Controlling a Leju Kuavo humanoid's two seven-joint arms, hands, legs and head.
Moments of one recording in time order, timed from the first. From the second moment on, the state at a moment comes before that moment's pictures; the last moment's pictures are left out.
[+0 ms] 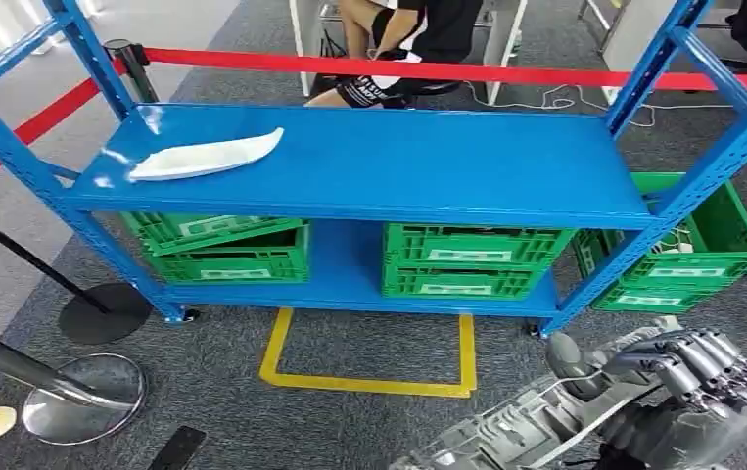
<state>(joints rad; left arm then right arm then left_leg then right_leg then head) -0.12 -0.18 1.08 -0.24 -1.17 0.20 -0.49 0.34 0.35 0.08 -2.11 1.04 -0.70 -0.69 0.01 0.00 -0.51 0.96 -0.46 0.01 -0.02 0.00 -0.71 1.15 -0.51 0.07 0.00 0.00</state>
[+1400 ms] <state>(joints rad) -0.14 -0.21 0.94 -0.23 -1.29 0.19 -0.40 0.50 0.35 0.04 -2.30 1.19 -0.70 -0.54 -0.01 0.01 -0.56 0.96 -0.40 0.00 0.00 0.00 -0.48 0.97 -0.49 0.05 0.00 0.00</state>
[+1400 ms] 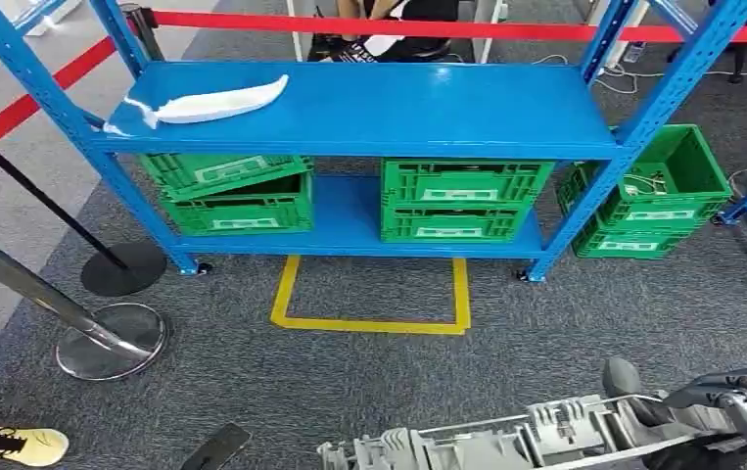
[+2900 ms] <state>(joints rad) -0.13 -0.20 0.90 -0.23 -1.30 0.16 -0.40 0.56 0.35 0.05 -2.33 1.25 -0.70 -0.47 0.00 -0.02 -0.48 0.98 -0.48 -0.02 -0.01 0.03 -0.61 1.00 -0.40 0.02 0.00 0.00</state>
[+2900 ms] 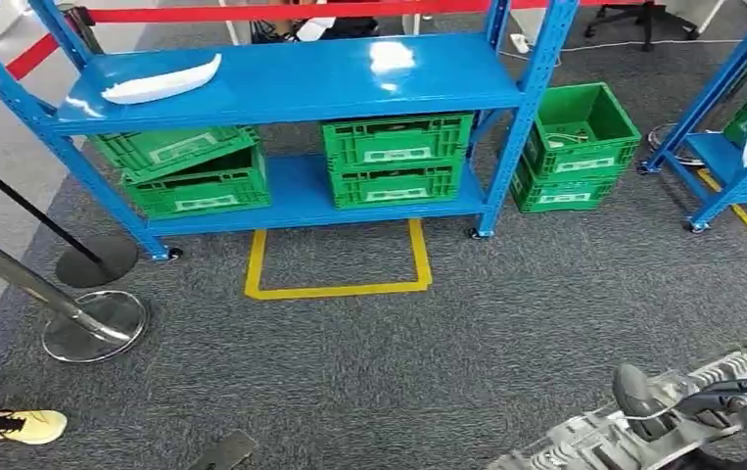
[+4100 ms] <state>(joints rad) -0.13 -0.20 0.89 -0.23 -1.26 0.12 -0.38 0.55 0.35 0.04 -2.36 1.22 -0.70 -0.46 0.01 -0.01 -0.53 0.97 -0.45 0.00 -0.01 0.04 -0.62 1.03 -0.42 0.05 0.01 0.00</state>
